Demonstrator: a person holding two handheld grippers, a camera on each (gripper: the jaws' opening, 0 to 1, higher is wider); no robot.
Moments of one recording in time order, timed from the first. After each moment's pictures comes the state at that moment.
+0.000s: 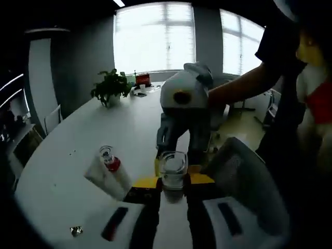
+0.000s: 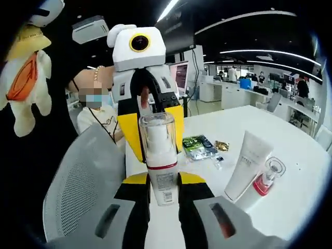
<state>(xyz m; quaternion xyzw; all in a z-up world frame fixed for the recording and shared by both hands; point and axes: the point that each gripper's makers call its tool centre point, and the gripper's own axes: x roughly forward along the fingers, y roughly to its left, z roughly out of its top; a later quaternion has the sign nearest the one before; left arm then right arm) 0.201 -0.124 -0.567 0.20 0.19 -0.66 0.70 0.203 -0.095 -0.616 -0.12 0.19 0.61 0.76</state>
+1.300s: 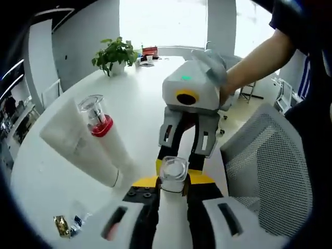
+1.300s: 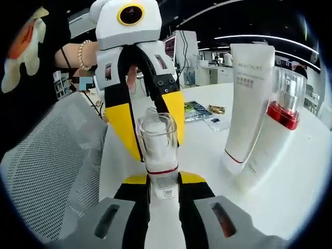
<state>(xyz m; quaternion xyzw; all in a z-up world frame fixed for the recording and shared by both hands) 0.239 -0.138 -0.671 0.23 0.27 -0.62 0.70 0.231 -0.117 -0.718 -0.12 0.23 0.60 0.76</state>
